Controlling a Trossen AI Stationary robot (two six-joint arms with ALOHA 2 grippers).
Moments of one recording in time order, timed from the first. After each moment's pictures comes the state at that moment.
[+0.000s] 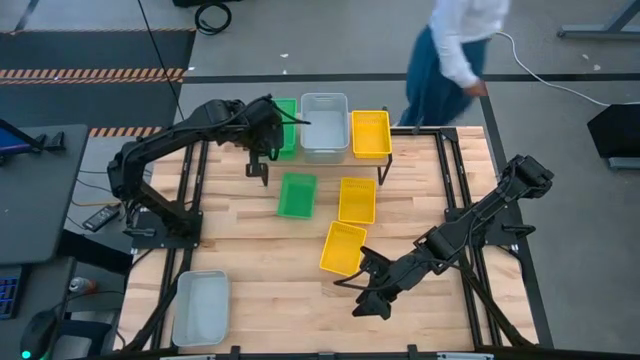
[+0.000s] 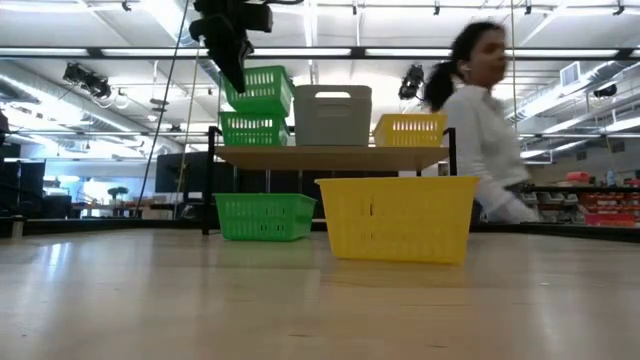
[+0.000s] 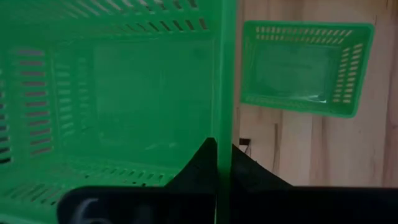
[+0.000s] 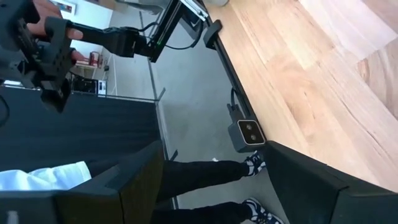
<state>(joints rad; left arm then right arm) 0.44 1.54 1.64 -1.23 -0.17 0.51 0.60 1.50 1.09 -0.11 0.03 1.28</state>
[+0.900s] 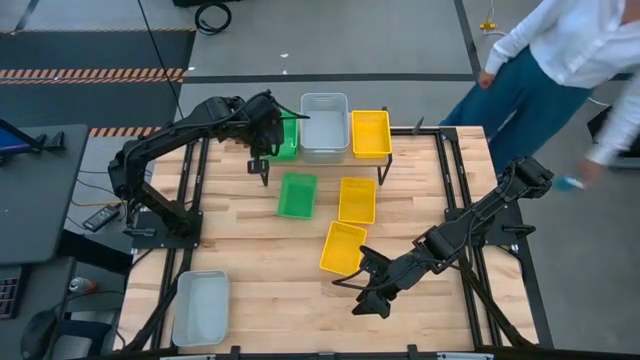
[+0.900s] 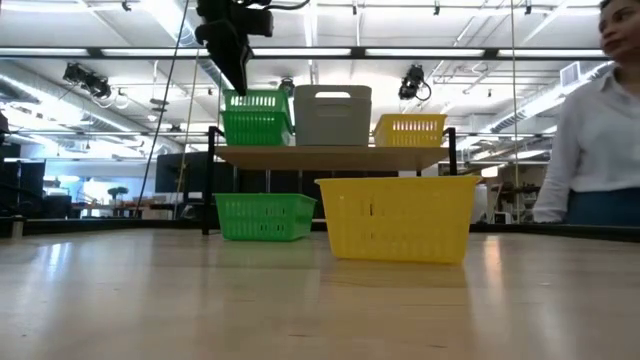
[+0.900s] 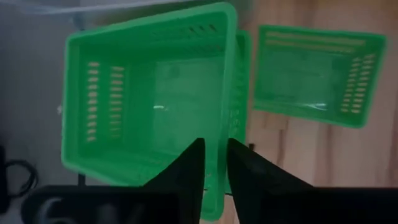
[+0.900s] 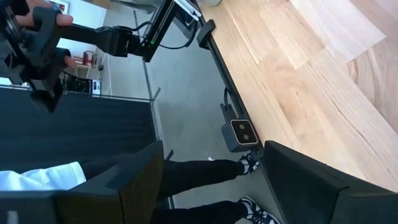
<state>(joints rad) 0.47 1.55 1.64 -1.21 -0.16 0.48 0.59 1.50 1.09 -0.13 0.03 1.28</state>
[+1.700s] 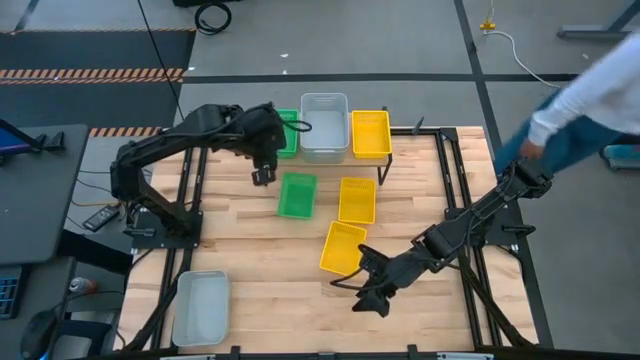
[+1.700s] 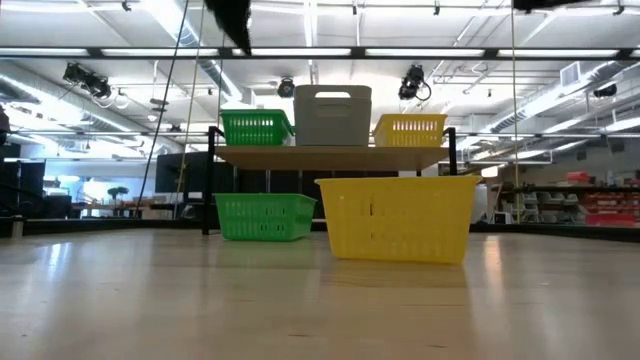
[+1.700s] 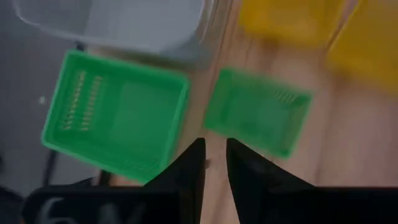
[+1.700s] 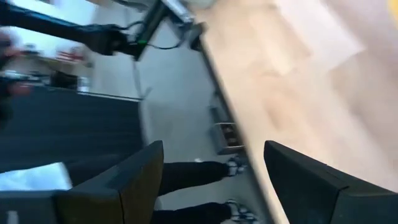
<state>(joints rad) 0.27 1.55 1.82 -1.34 -0.20 0.13 0.56 1.50 1.09 -0.19 0.03 1.22</state>
